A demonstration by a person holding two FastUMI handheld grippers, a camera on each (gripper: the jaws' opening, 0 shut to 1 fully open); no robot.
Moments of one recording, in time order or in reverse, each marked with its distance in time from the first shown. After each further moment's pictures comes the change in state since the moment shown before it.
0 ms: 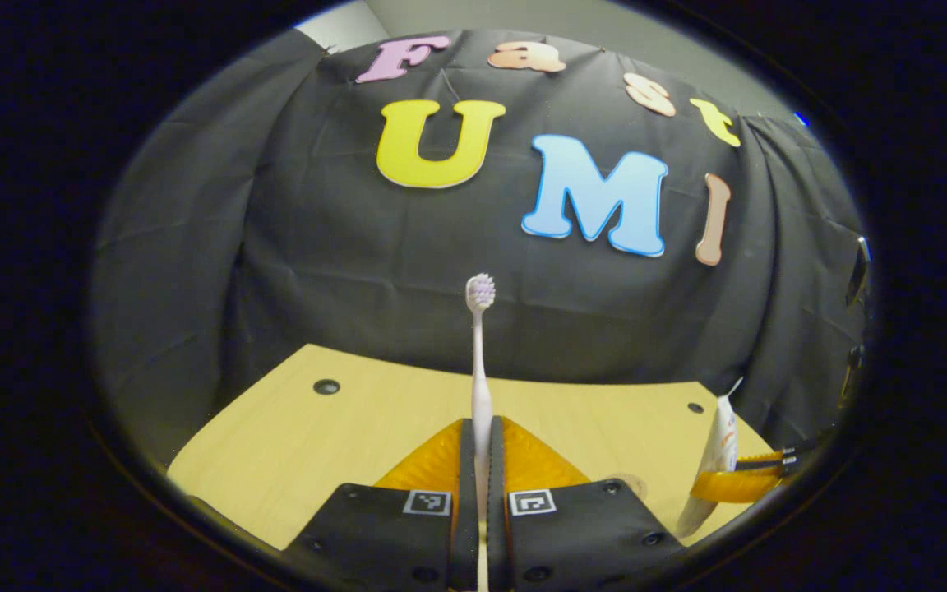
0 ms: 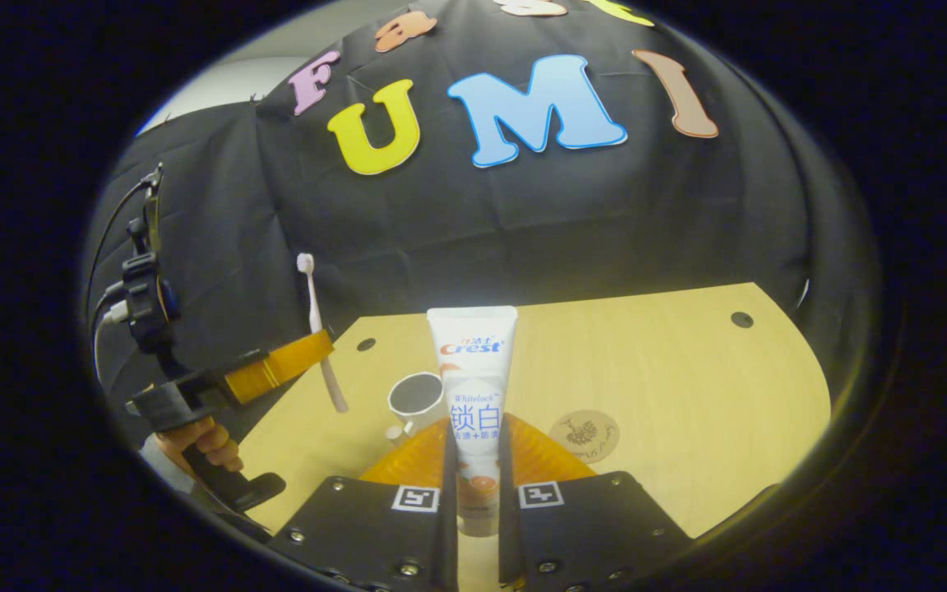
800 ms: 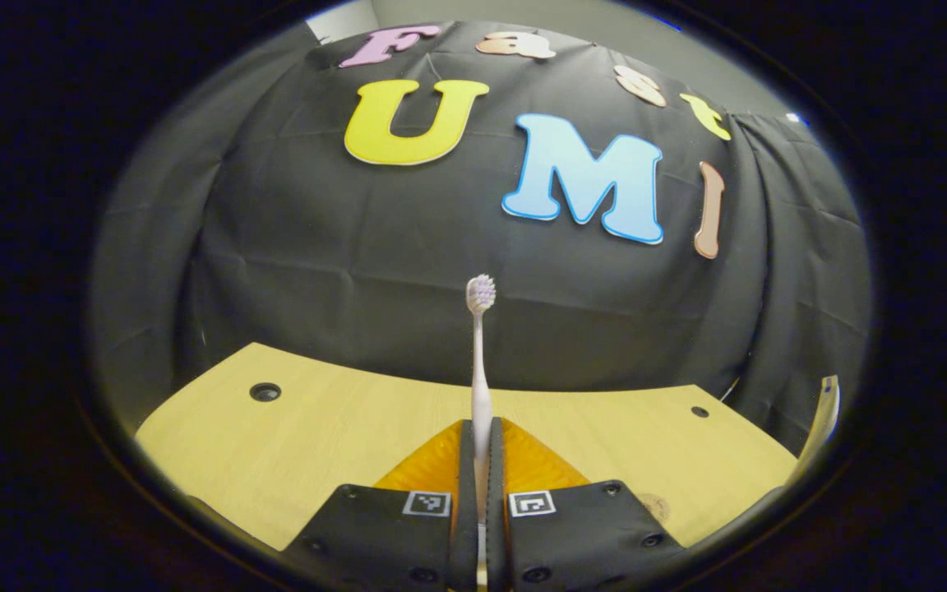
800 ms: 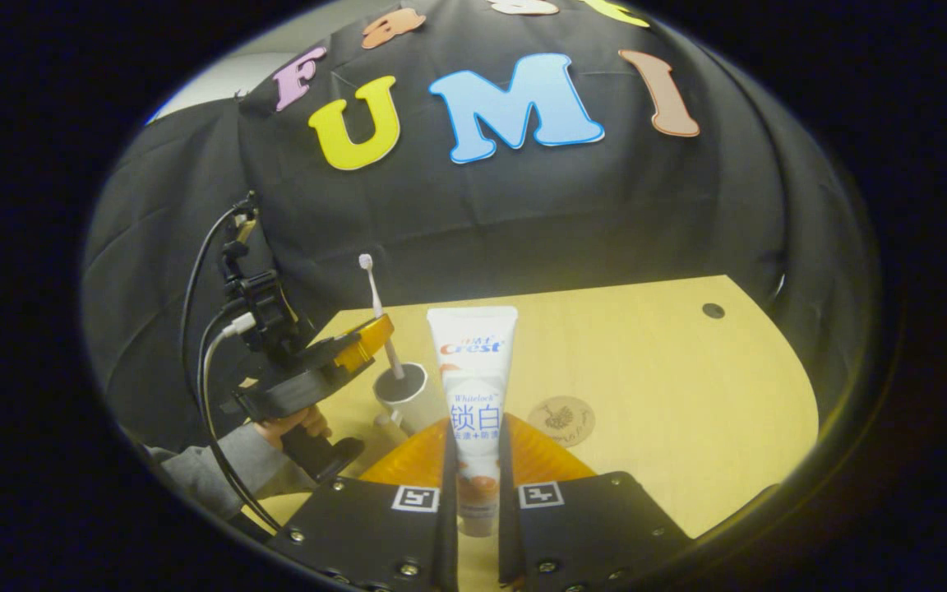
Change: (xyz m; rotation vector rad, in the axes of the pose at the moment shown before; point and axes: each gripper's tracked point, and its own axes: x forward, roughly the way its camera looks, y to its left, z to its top) left arm 0.110 -0.007 -0.061 0.004 0.030 -0.073; right arm -0.022 -0.011 -0.003 0.025 0.035 -0.081
